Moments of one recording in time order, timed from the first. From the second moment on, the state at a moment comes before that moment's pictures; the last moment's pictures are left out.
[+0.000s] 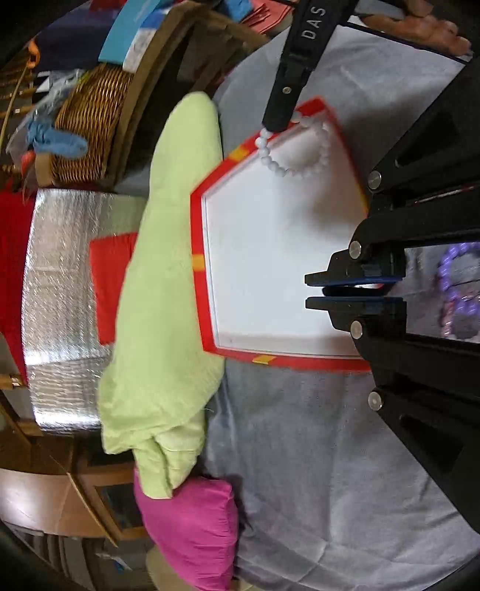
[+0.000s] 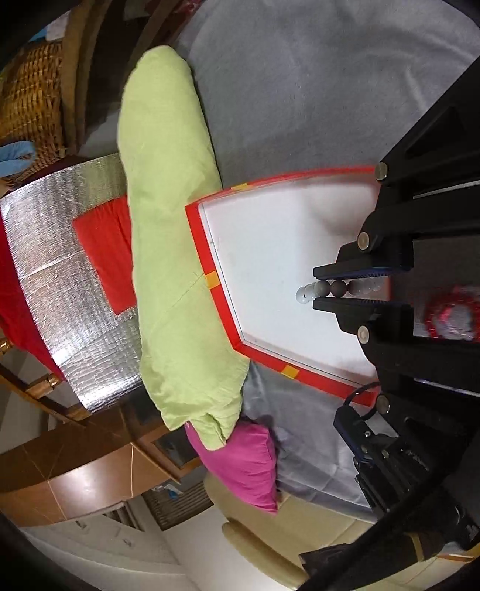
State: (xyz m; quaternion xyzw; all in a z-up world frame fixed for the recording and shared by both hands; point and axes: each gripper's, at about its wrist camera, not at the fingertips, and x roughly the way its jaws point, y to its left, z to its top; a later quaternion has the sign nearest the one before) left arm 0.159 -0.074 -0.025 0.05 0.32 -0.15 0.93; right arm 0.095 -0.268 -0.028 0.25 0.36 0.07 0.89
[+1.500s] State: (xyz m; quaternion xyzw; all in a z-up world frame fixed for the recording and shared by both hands) left arm 0.107 -0.064 -0.016 0.11 0.31 -0.07 0.94; right arm 0.088 -0.289 -0.047 0.26 0.45 0.06 0.85
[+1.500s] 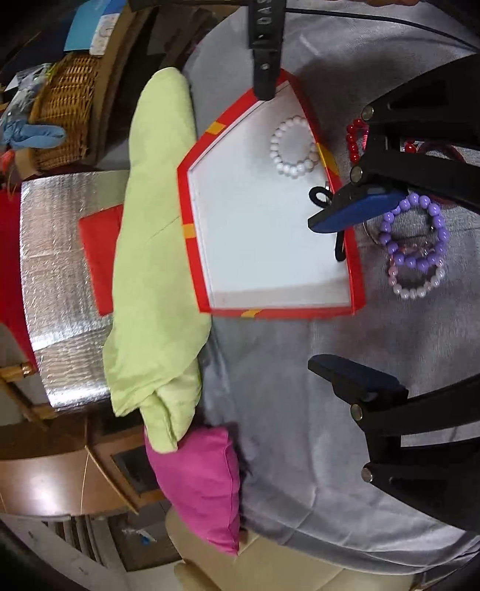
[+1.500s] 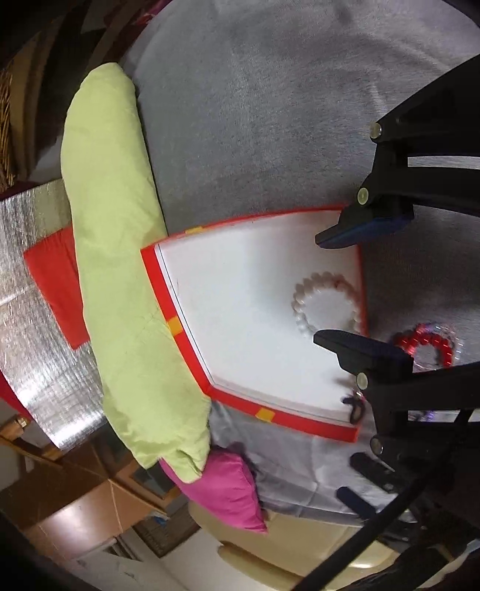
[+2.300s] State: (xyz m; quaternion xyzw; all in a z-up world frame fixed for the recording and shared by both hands) left arm 0.078 -0.025 -0.009 0.13 0.32 -0.04 0.94; right arm 0.064 -0.252 -0.037 0.21 0.47 0.11 0.85
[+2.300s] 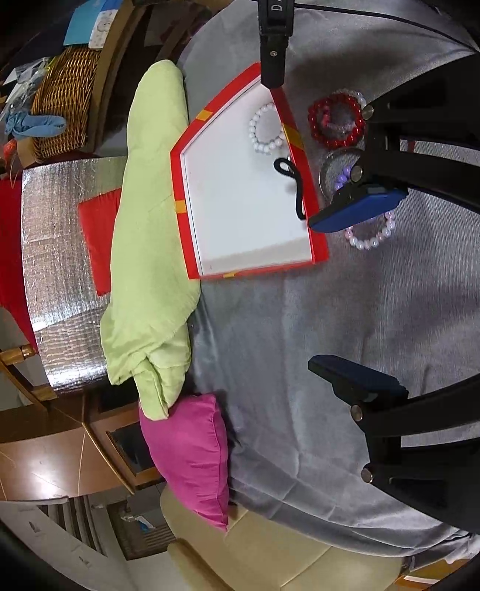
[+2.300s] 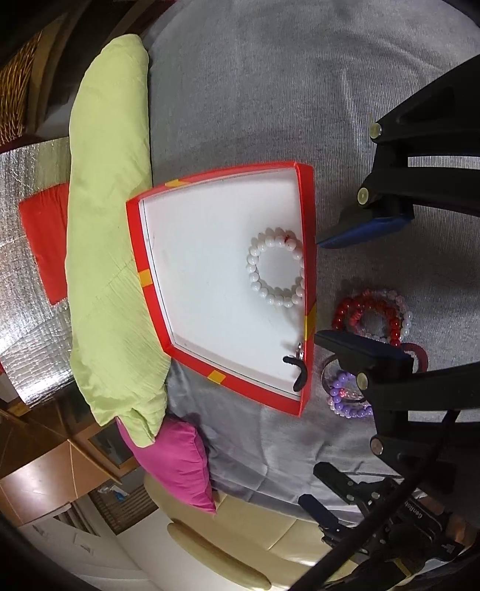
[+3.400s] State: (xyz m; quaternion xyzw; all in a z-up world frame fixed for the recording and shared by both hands) left arm 0.077 0.013 -0.005 0.12 0.32 -0.02 0.94; right arm 0.071 -0.211 -0.042 0.18 0.48 0.15 0.84
